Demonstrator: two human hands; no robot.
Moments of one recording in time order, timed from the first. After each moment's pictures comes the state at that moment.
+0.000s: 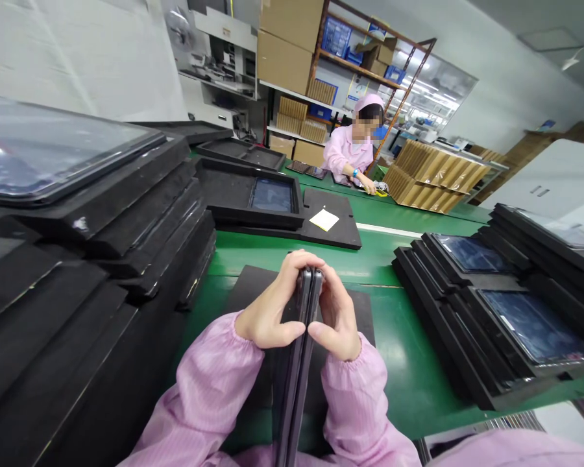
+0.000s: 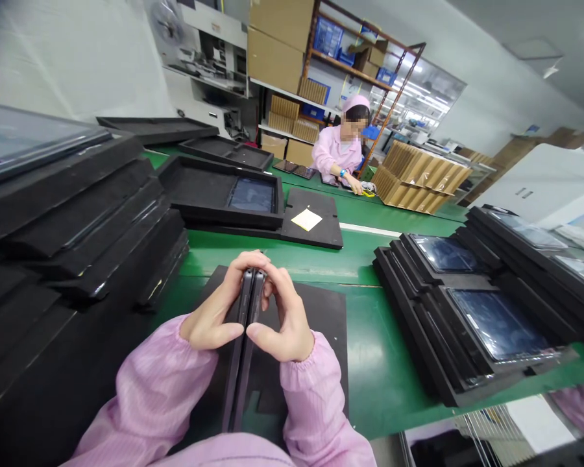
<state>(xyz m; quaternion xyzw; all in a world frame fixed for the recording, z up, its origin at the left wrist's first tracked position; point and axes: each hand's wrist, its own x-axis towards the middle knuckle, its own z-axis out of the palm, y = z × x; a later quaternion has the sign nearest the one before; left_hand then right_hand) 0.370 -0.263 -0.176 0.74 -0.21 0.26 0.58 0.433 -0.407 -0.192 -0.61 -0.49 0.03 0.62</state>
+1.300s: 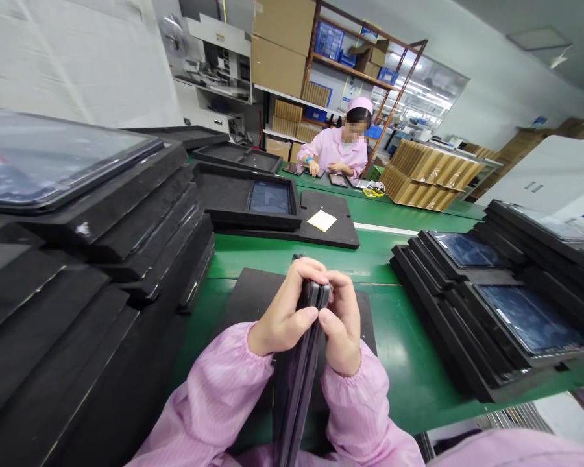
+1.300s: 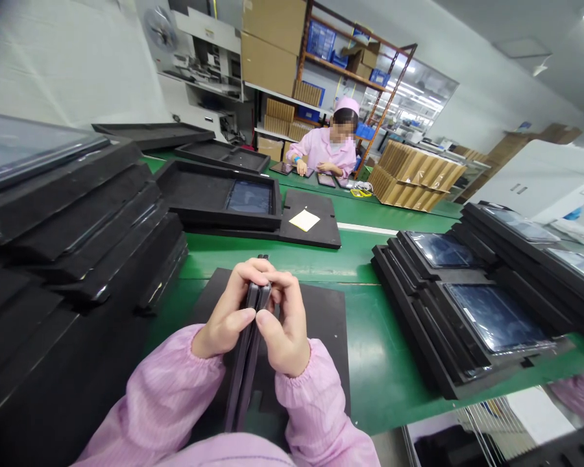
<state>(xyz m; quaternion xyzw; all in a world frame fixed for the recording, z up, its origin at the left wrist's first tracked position) 0.379 -0.294 -0.185 0.64 -0.24 0.33 0.65 0.406 -0.406 -0.187 -0.56 -0.39 -0.01 0.74</state>
